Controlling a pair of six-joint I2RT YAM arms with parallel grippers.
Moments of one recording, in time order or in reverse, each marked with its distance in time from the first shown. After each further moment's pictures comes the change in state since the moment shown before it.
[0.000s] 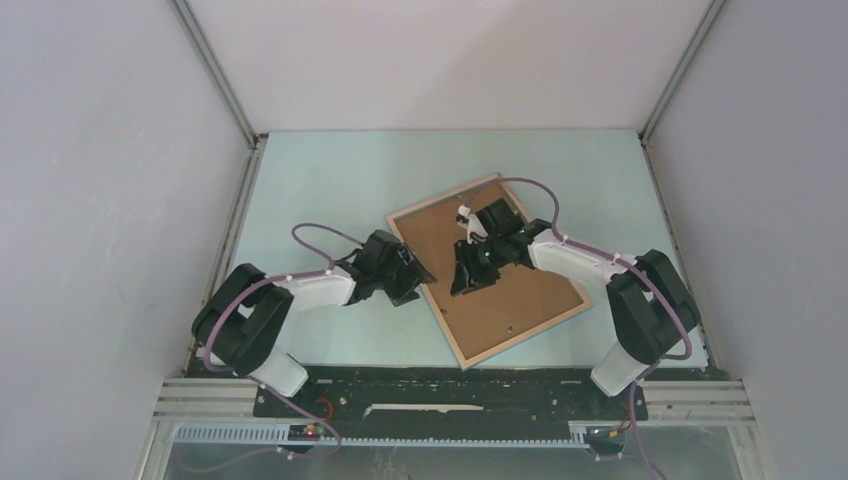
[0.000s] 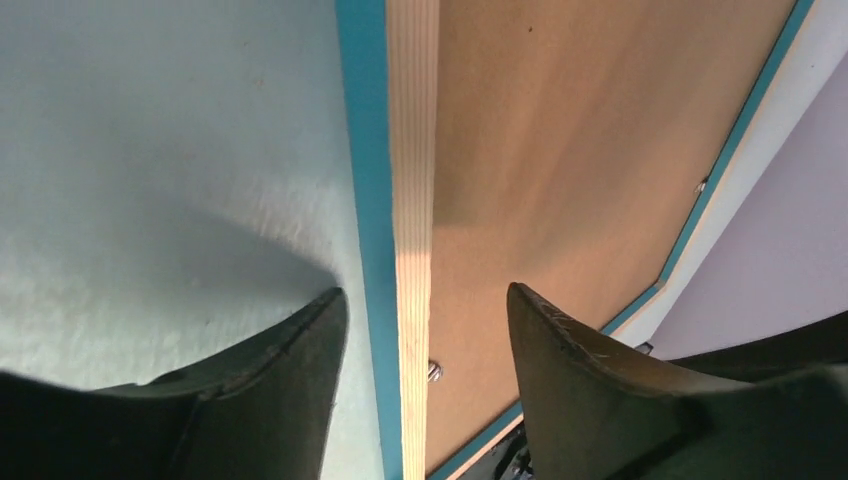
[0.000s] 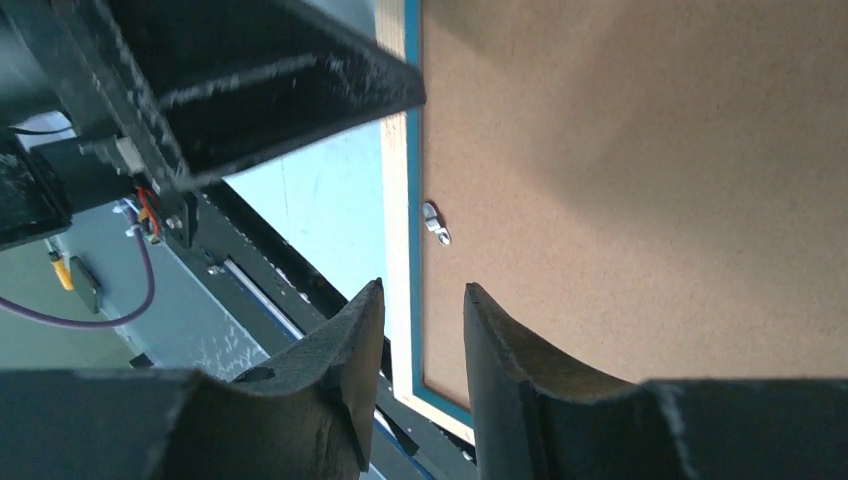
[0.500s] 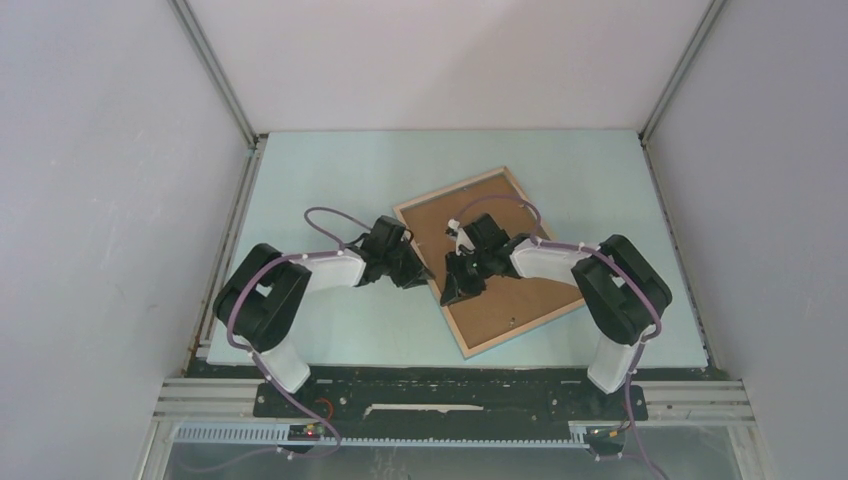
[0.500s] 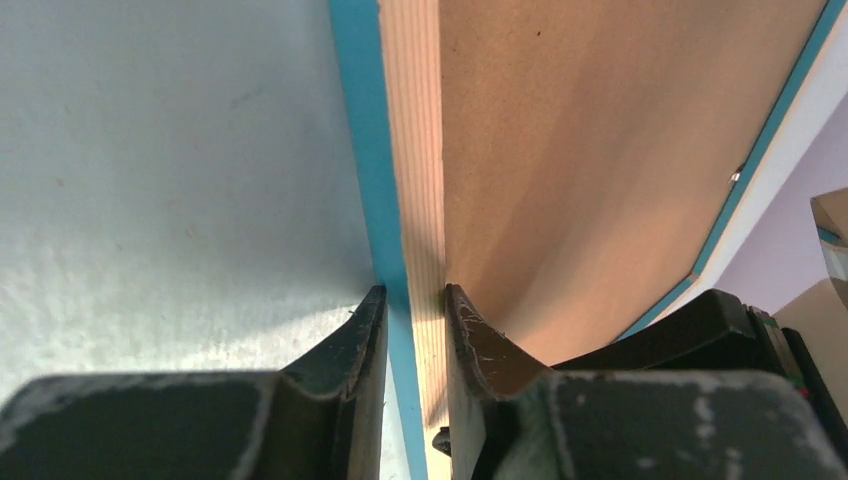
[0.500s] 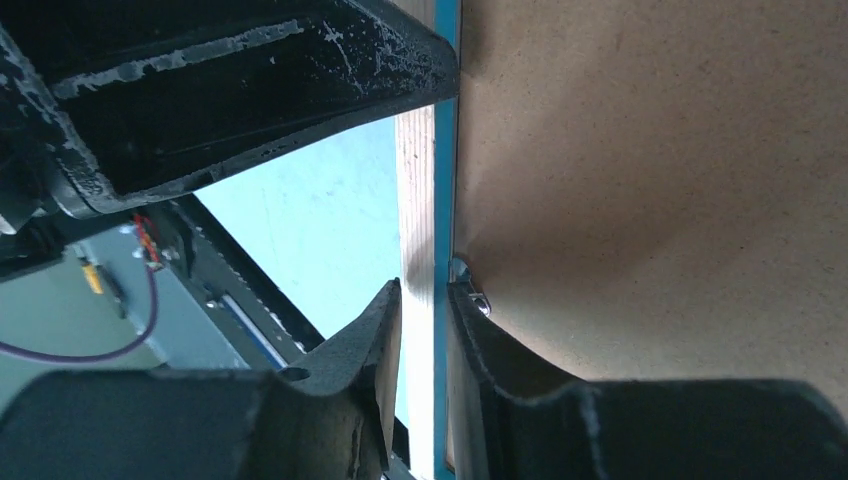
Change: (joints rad) left arm 0.041 0.160 0.122 0.018 0.047 0.068; right arm 0.046 0.121 -0.085 0.222 -0.006 0.083
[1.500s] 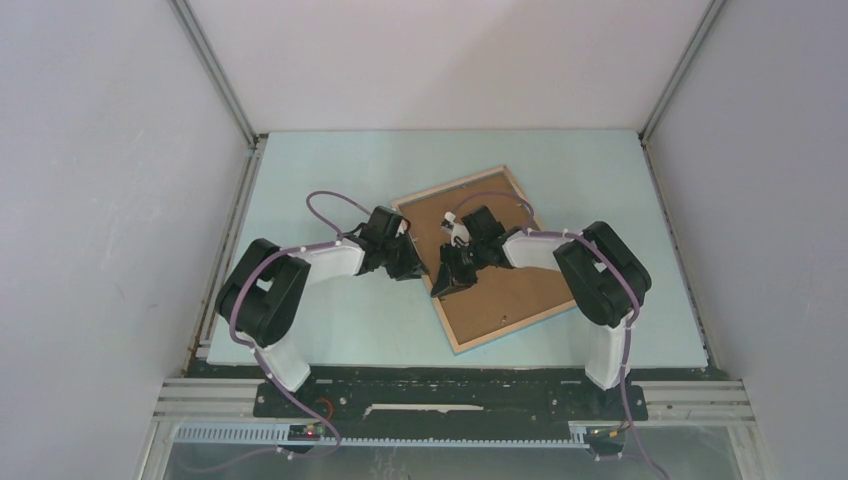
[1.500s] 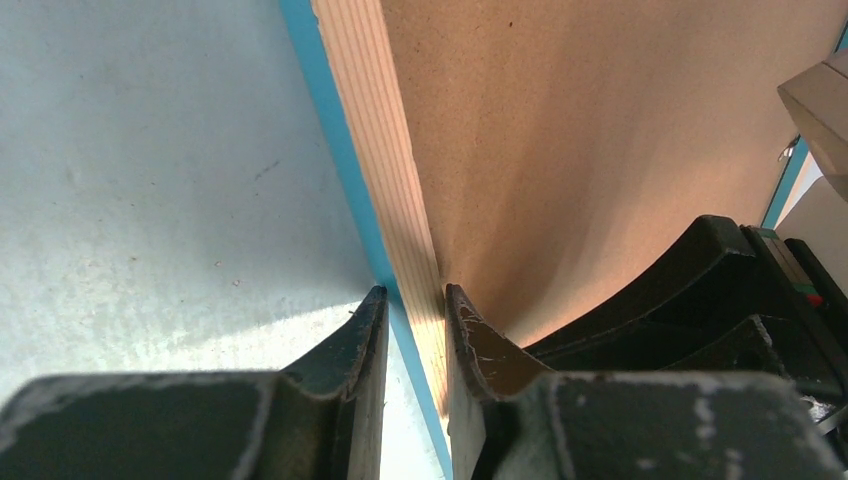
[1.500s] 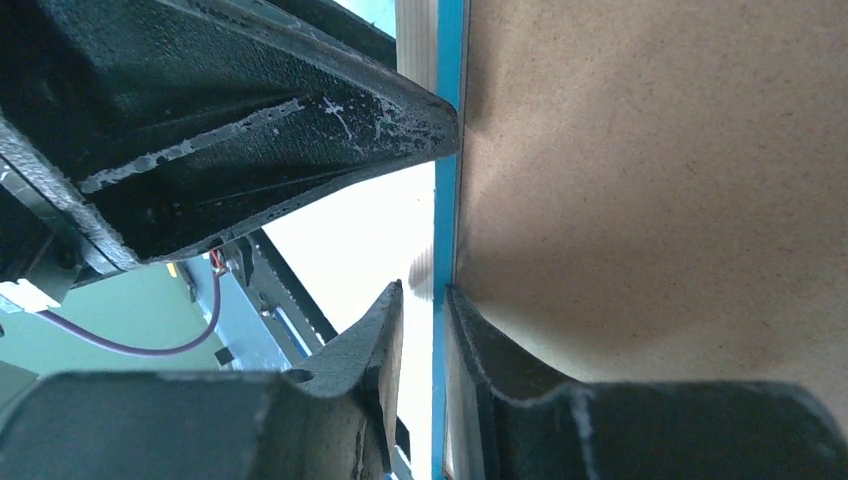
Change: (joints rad) left arm 0.057 0.039 0.106 -0.119 0.027 0.252; right arm -0.041 0.157 0.084 0.116 -0.175 0.060
